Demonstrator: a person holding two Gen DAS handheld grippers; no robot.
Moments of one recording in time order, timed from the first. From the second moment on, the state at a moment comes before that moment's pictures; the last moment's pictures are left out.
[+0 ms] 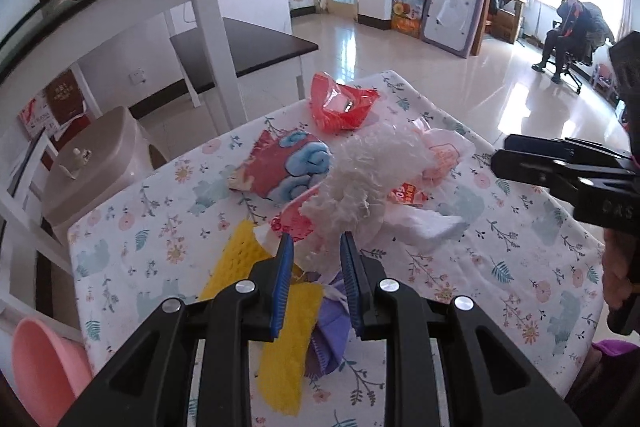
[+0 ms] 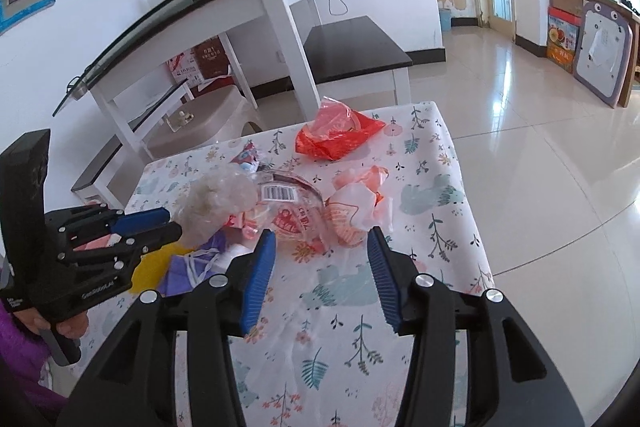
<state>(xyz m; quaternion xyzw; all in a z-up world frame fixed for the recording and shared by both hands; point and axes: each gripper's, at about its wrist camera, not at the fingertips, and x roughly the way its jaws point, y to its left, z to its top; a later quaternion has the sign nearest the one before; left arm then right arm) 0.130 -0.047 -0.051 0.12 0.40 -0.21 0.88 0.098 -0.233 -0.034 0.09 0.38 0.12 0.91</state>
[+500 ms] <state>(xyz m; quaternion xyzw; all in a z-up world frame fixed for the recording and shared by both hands) 0.093 -0.067 -0.047 0.11 0.36 -0.26 0.89 0.100 -0.245 -0.039 0.10 0.42 0.11 0.90</state>
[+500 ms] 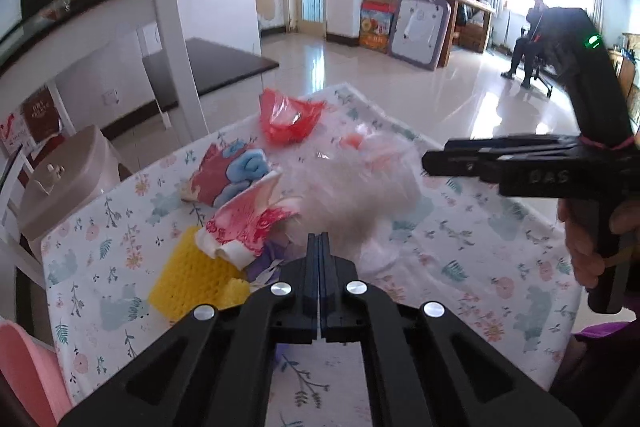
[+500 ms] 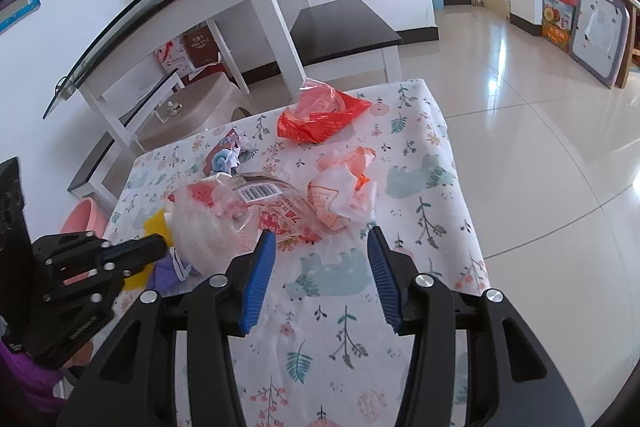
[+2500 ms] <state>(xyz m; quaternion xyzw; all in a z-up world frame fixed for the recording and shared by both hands) 0.045 -0.007 -0.023 -0.05 0.41 -0.19 0.89 0.144 -0.177 -0.047 -0.01 0.42 0.19 0.89</state>
